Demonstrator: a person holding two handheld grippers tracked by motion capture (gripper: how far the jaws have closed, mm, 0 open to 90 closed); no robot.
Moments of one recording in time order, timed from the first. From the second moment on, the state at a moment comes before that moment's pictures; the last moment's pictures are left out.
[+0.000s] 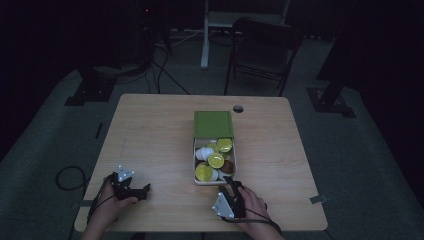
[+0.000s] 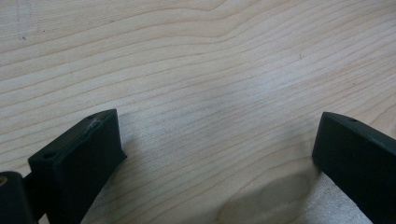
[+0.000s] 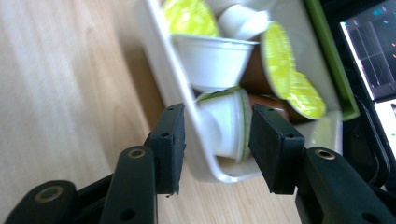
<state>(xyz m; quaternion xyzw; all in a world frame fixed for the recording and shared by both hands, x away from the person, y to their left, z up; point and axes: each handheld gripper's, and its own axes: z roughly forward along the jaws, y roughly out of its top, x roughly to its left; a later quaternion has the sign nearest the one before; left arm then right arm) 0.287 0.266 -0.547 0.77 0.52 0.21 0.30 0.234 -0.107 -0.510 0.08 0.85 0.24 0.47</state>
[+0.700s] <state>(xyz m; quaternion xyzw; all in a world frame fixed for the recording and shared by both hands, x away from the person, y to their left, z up) 0.287 0.266 -0.547 0.77 0.52 0.21 0.30 0.244 -0.149 -0.480 0.21 0.79 0.35 0.46</state>
